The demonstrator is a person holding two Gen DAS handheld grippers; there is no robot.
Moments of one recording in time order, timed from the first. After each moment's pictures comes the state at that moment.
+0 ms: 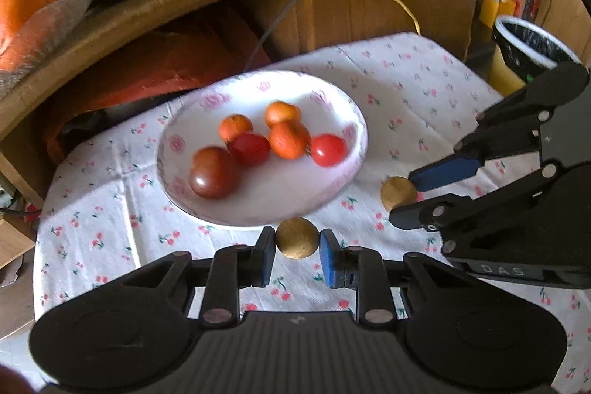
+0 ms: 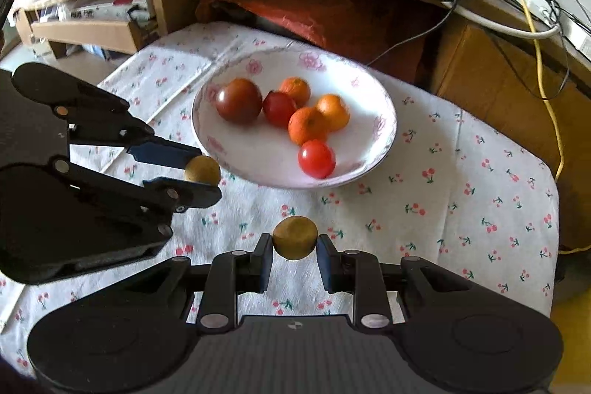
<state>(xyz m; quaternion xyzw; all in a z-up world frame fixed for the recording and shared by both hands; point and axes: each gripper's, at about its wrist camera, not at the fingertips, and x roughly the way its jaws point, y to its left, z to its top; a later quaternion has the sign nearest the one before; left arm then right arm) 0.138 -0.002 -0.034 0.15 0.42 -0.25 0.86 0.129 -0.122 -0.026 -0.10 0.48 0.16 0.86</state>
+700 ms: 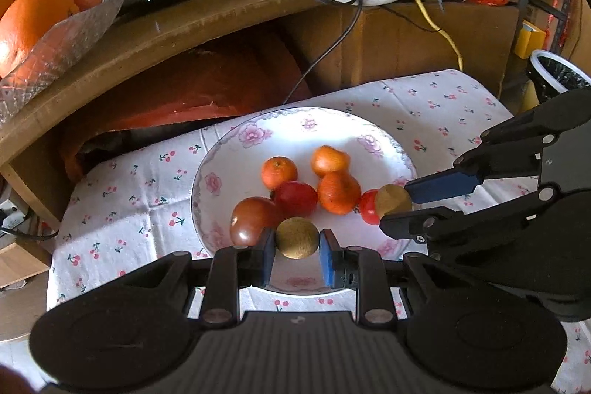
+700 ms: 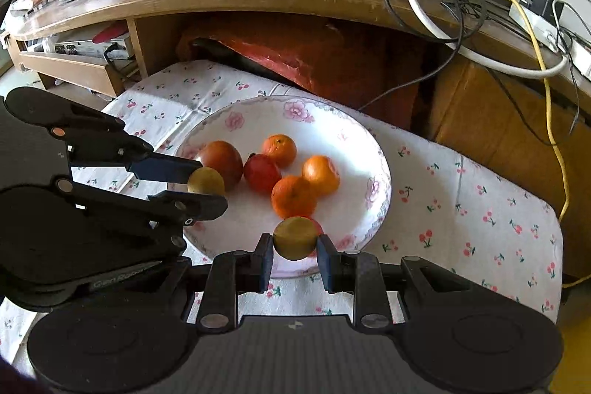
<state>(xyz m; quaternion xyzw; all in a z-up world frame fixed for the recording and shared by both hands) 0.183 -0.002 -0.029 0.12 0.41 -0.21 0.88 0.173 -0.112 -0.024 -0.09 0.45 0.16 0.88</state>
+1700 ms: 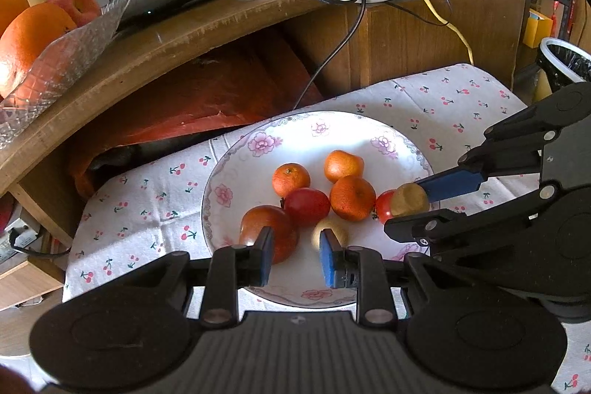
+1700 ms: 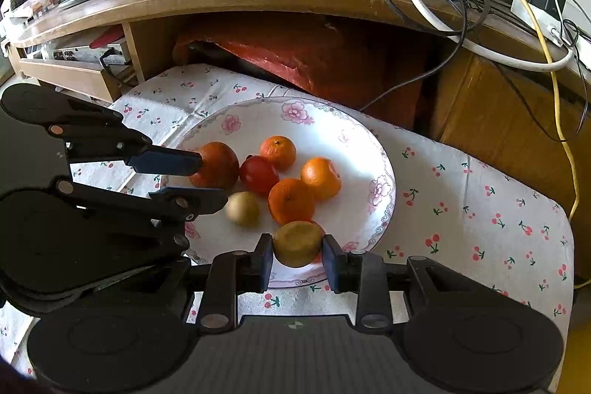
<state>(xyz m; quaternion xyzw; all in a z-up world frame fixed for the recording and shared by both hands) 0.184 -0.008 -0.033 0.16 0.39 -0.20 0.89 0.177 -0.115 -0.031 -0.07 0.44 0.16 0.88</state>
